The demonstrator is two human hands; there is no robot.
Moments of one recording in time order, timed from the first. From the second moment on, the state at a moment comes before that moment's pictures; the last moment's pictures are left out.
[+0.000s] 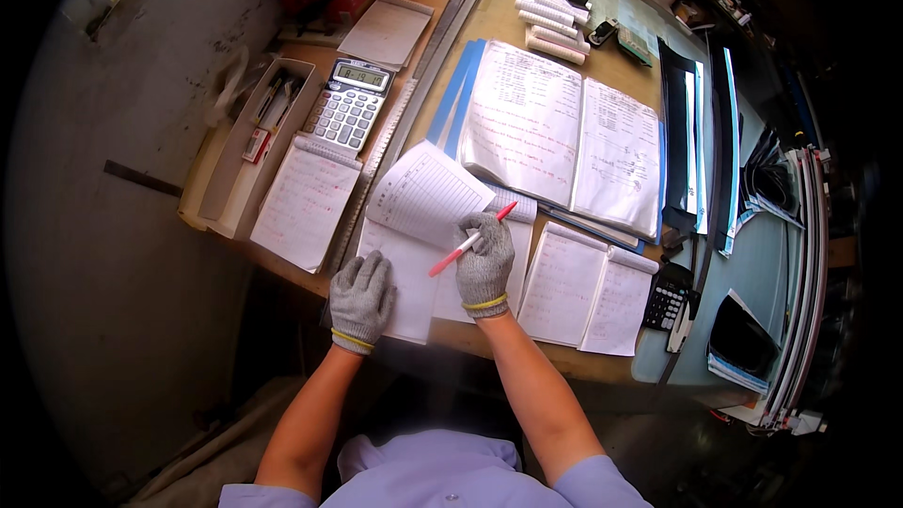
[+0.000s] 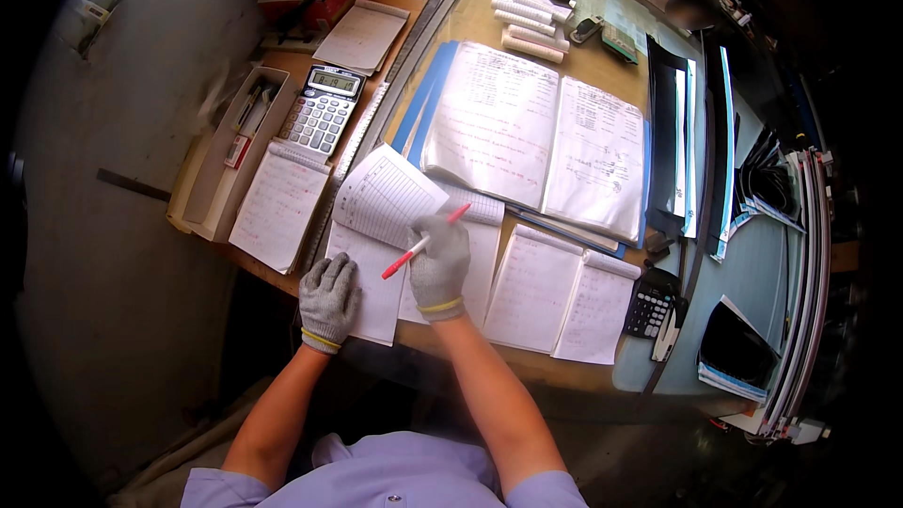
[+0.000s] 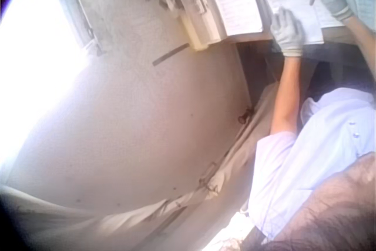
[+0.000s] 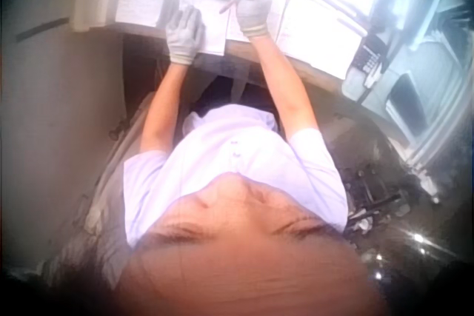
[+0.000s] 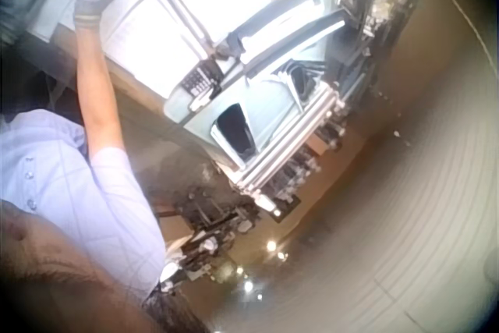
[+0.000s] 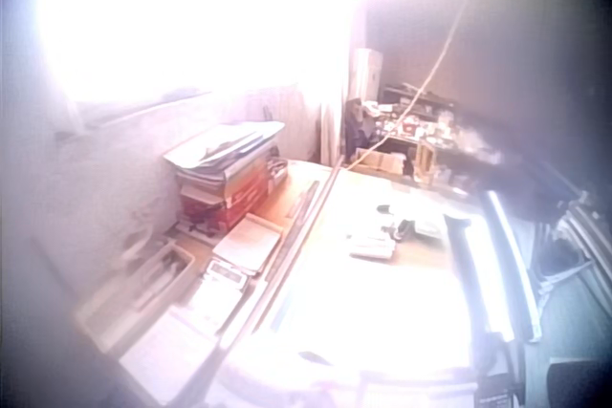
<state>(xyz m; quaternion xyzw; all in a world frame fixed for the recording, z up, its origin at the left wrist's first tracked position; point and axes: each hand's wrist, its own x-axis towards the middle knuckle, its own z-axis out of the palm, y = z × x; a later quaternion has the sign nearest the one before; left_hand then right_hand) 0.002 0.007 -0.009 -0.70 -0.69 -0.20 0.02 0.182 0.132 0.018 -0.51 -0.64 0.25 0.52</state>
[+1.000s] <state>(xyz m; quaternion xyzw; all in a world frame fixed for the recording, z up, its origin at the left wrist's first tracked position) 0.000 0.005 -0.026 -0.69 -0.67 -0.28 0.05 0.195 0.064 -0.007 -0.34 -0.81 0.27 0.39</state>
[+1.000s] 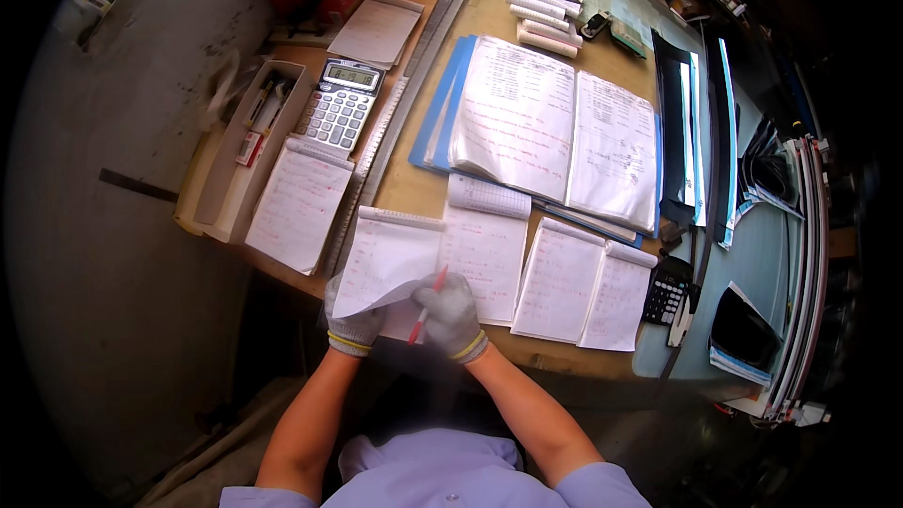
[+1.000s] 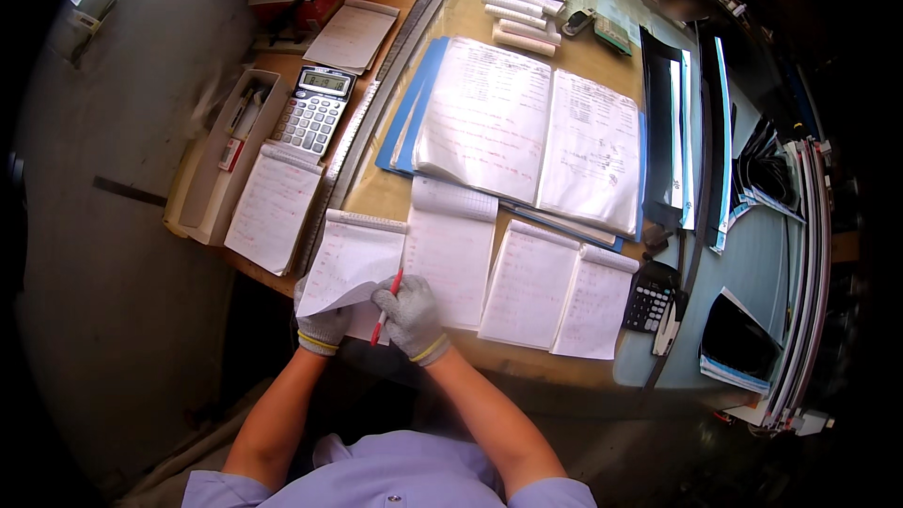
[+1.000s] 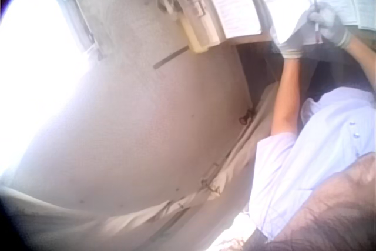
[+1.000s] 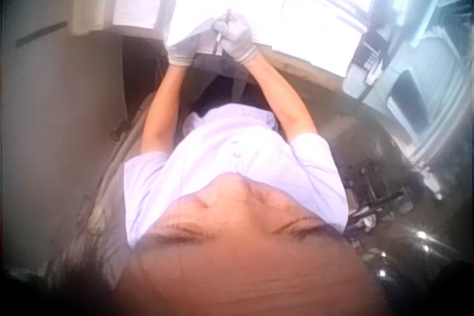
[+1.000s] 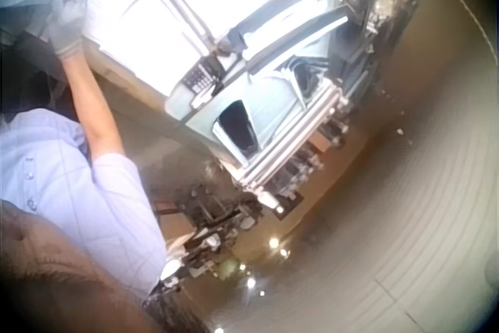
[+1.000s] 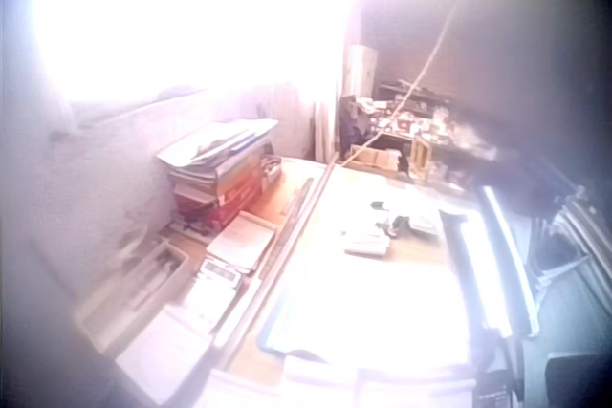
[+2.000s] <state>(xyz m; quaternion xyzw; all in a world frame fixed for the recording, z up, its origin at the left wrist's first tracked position) -0.017 -0.014 -0.094 -0.65 -0.70 -0.30 -0.02 0.331 0.002 -0.025 -0.51 -0.66 0.31 0.45</state>
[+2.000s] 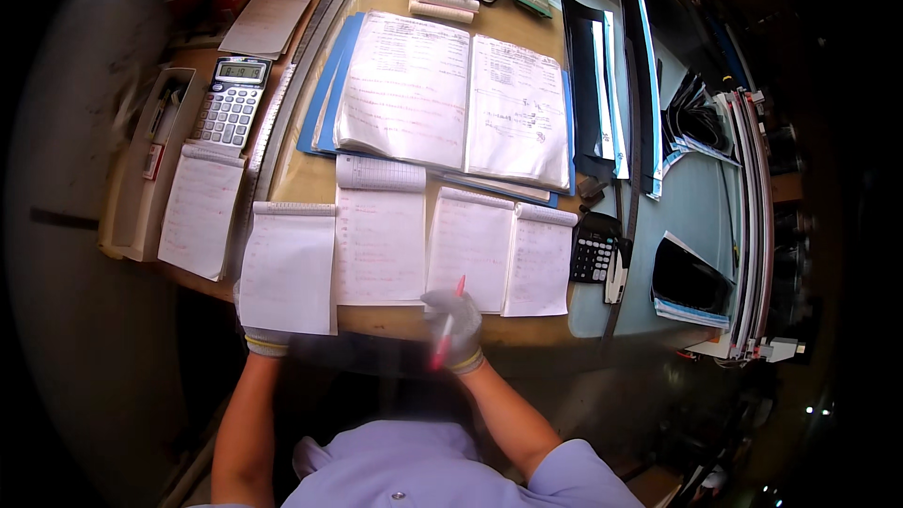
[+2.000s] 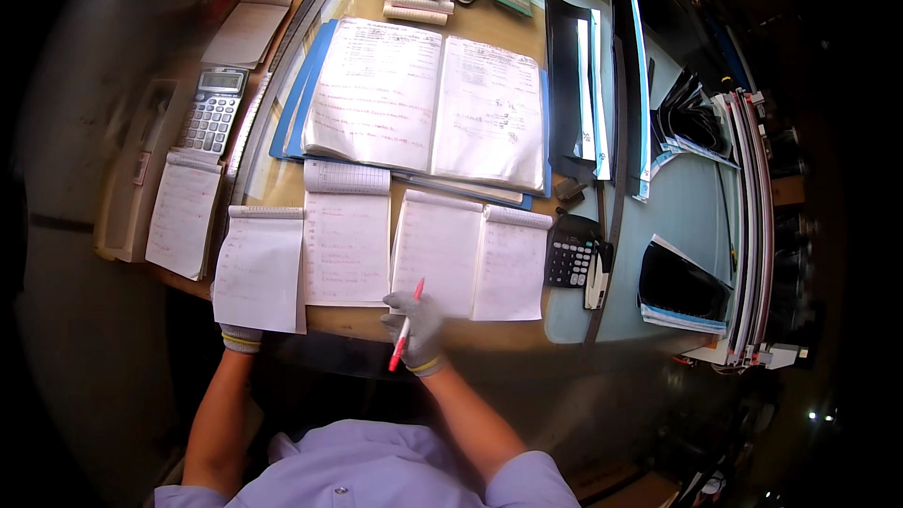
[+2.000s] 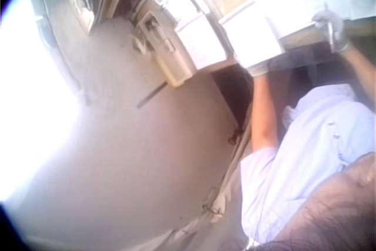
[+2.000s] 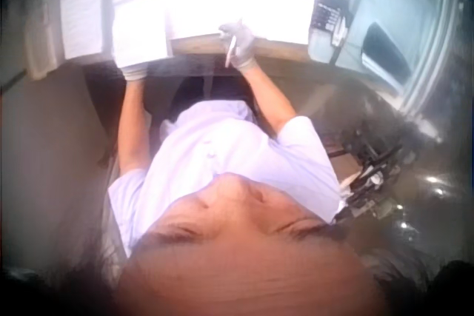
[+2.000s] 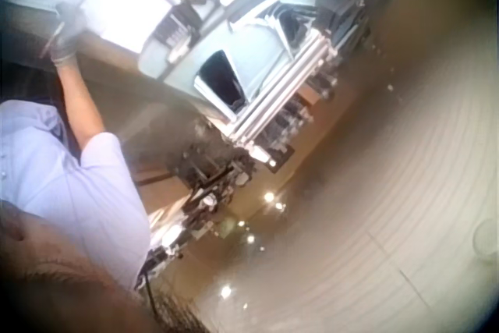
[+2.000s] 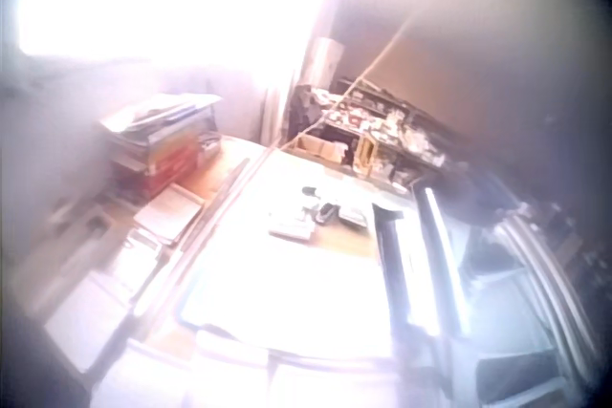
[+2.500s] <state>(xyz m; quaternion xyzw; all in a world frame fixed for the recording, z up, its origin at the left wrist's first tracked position) -0.039 -0.032 -0.138 -0.62 -0.71 -0.33 -0.04 0.361 0.022 -0.010 -0.63 -0.45 0.32 0.54</state>
